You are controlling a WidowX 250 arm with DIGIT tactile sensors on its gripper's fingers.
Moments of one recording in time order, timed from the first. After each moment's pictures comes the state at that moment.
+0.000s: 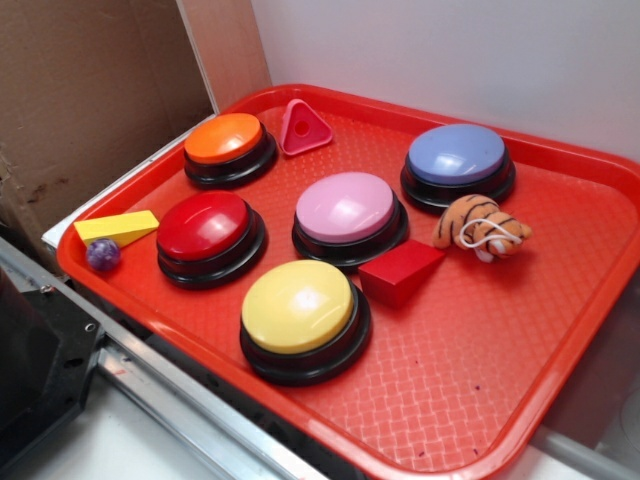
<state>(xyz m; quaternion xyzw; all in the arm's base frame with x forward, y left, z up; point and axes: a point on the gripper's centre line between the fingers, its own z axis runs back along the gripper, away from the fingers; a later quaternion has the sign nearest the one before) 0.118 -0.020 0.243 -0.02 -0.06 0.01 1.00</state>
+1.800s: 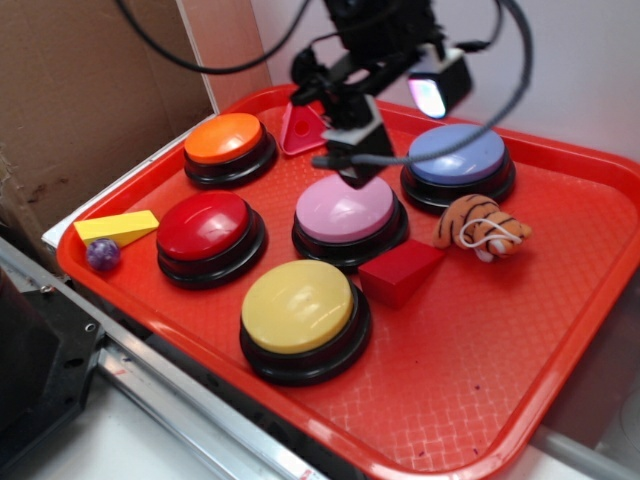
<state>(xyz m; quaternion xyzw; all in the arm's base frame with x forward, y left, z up) 0.279 -0.151 0.095 -0.06 -0.15 -0.75 0.64</state>
